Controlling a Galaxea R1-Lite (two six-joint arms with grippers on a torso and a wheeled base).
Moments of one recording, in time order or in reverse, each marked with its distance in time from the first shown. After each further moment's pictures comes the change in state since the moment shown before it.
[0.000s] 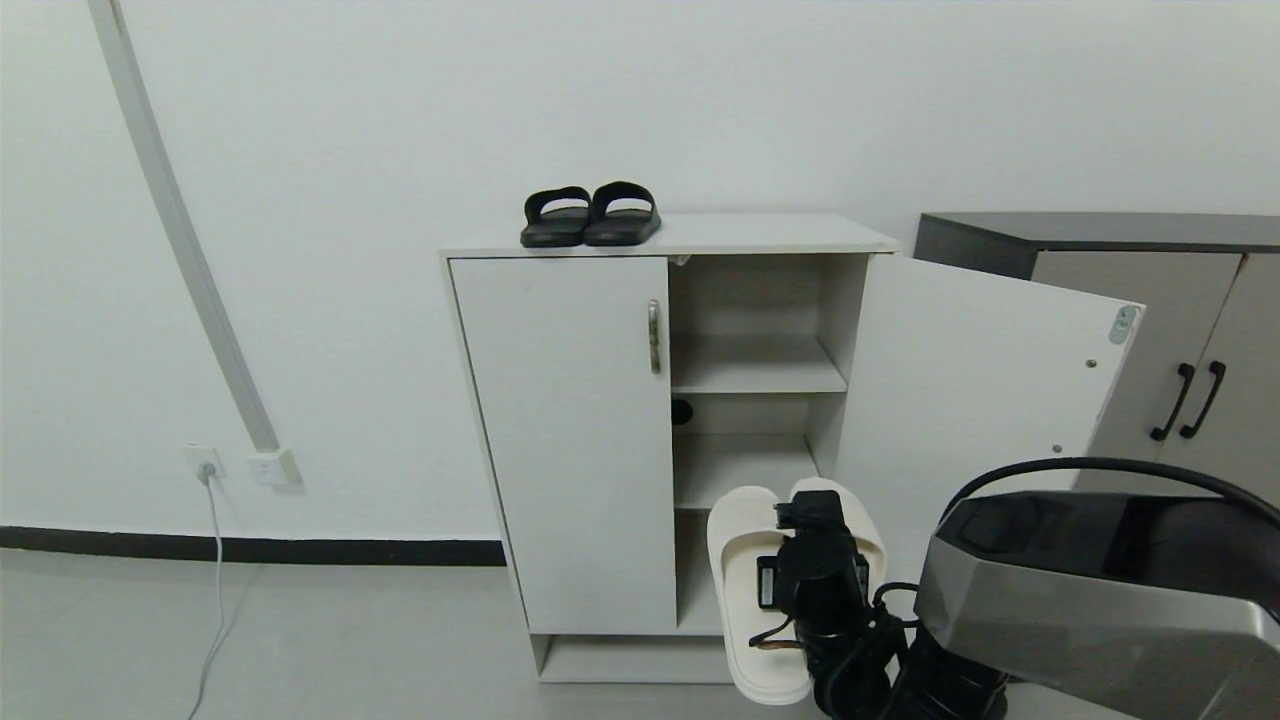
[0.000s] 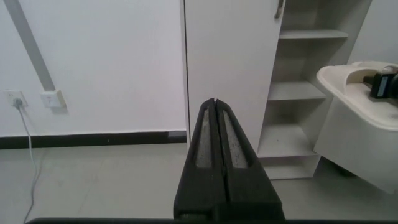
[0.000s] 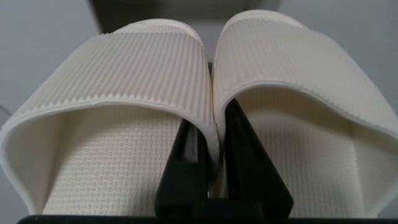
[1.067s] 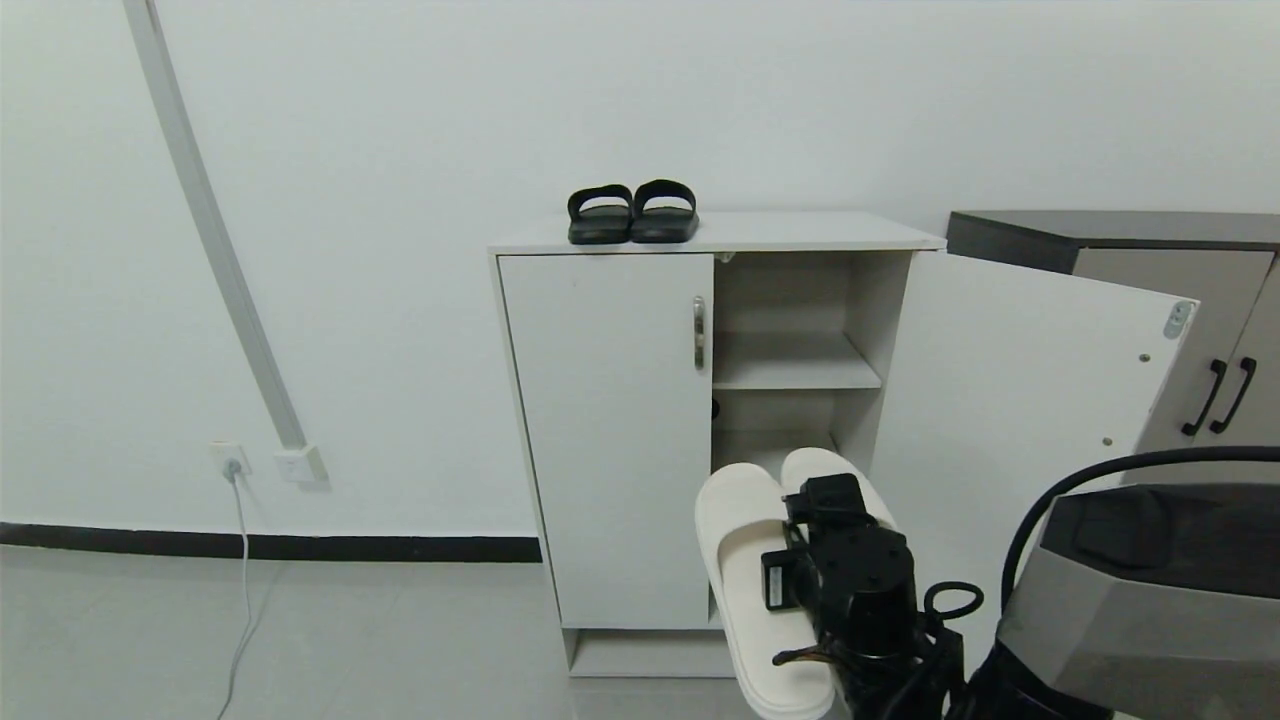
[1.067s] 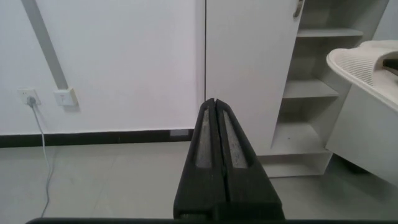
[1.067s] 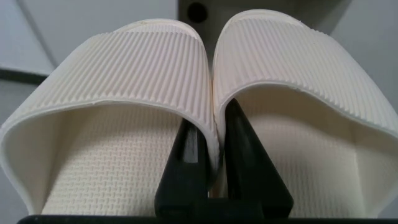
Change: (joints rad) left arm 0.000 -0.001 0.000 0.000 -0.002 0.000; right arm 0.061 -0.178 0.144 -0.092 0.020 -0.106
